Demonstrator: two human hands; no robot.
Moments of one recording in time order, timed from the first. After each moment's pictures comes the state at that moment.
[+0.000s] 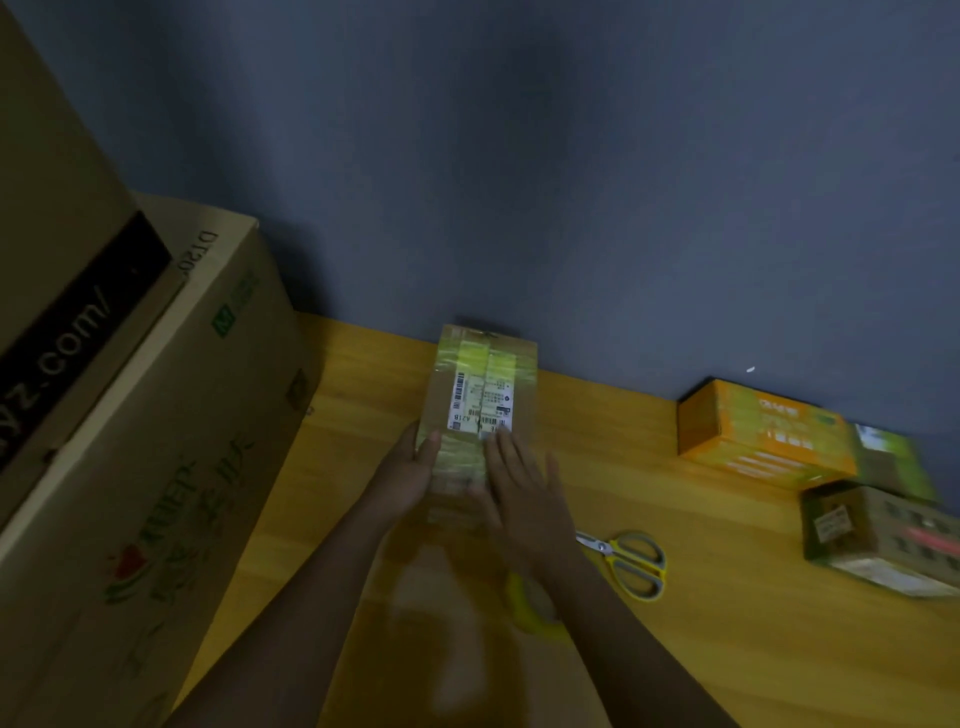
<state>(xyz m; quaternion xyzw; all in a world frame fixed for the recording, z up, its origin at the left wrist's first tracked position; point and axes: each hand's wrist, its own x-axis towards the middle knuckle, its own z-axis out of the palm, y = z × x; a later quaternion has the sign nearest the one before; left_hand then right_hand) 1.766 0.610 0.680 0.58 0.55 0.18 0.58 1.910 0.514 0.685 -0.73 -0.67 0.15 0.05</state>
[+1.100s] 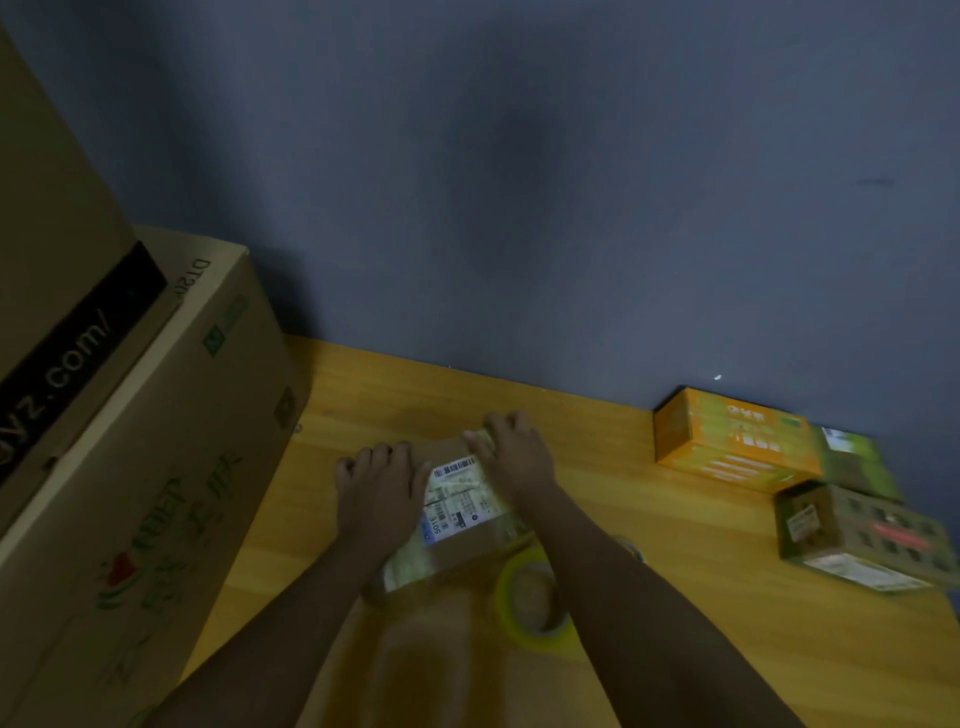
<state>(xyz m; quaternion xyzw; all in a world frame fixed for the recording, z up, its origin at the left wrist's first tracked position) 1.759 0.582 0.682 0.82 0.55 0.13 0.05 1.943 0.562 0.700 -0.79 -0.57 0.19 0.13</state>
